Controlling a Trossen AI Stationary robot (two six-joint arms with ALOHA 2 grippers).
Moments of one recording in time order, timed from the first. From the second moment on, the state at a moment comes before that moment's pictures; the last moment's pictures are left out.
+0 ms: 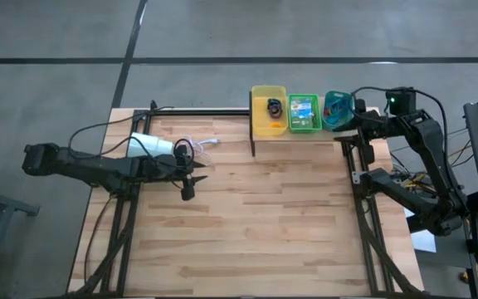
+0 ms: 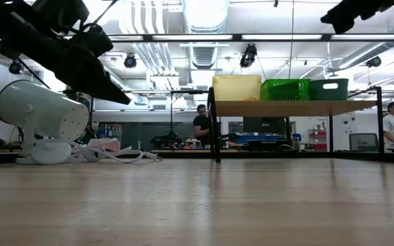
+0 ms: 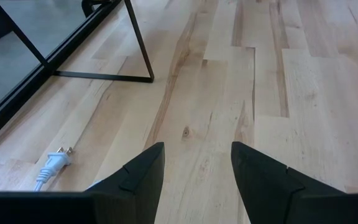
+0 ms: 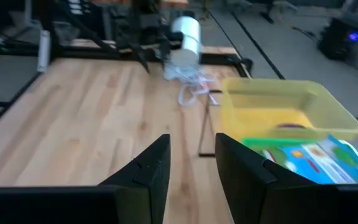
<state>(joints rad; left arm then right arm) 0.03 0.99 0.37 0.08 -0.21 -0.01 -1.21 0.71 1.01 -1.04 -1.05 -0.73</state>
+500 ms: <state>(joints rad) 0.03 0.99 0.37 0.08 -0.21 -0.01 -1.01 0.70 0.87 -0.82 -1.09 -0.61</state>
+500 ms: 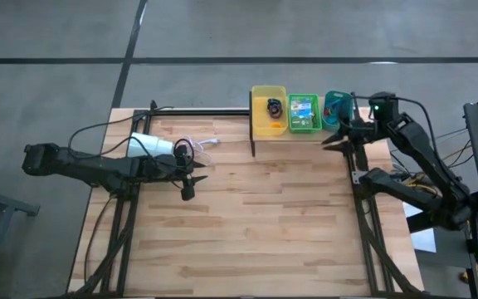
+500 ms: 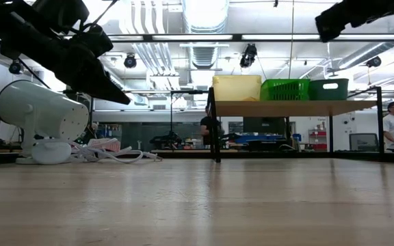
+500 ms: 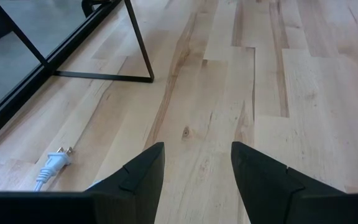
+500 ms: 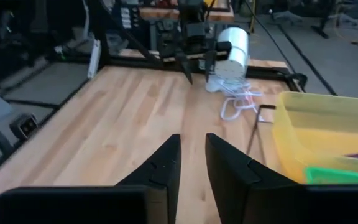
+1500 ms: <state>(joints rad) 0.03 0.99 0.37 0.08 -0.21 -0.01 -0.29 0.99 0.60 0.20 -0.27 -0.19</state>
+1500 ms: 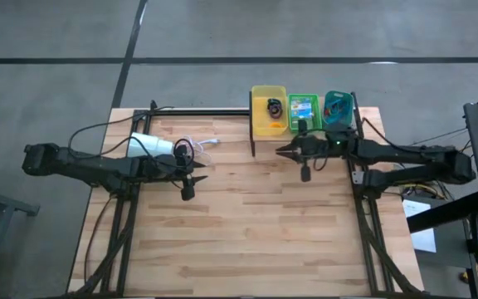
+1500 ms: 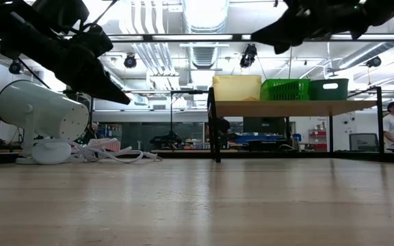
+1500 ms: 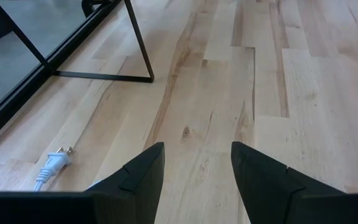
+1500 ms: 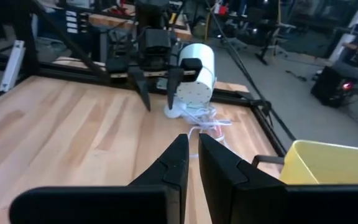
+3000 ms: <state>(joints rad) 0.03 0.99 0.37 0.07 -0.21 -0.01 -0.10 1.65 0.24 1.41 -0.12 -0.16</state>
